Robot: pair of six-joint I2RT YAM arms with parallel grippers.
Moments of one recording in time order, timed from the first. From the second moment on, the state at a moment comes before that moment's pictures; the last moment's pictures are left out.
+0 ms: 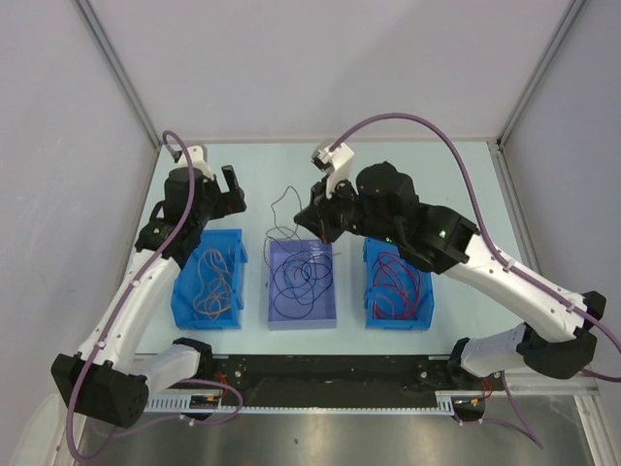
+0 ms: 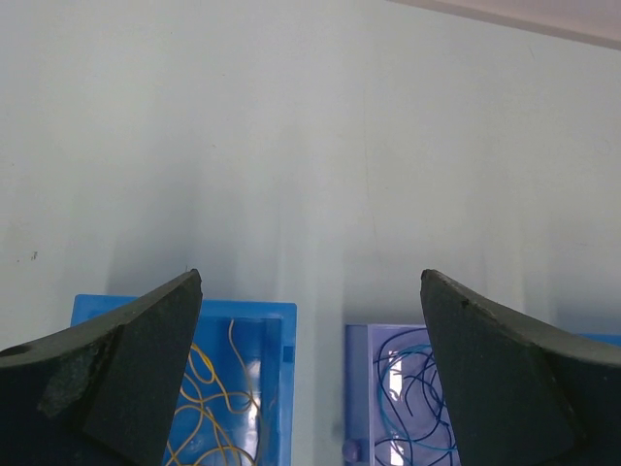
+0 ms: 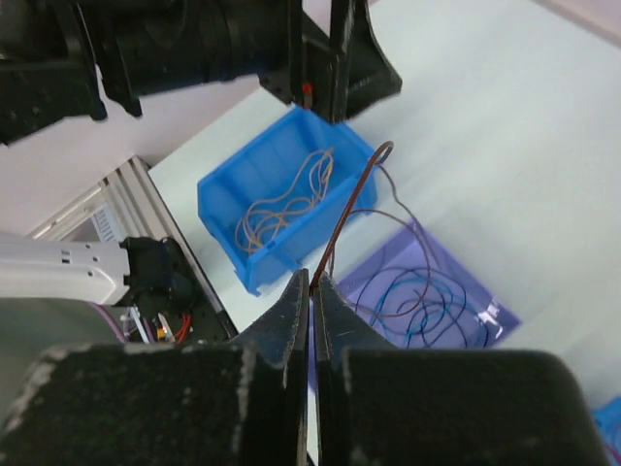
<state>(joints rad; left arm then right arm) -0.25 1.08 1.07 -0.45 -0.19 -0.31 1.04 1.37 1.66 -0.55 0.00 0.24</state>
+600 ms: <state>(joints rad) -0.25 1.07 1.06 -0.44 -0.21 -0.31 1.05 1.39 1.44 -0.54 0.04 0.31</state>
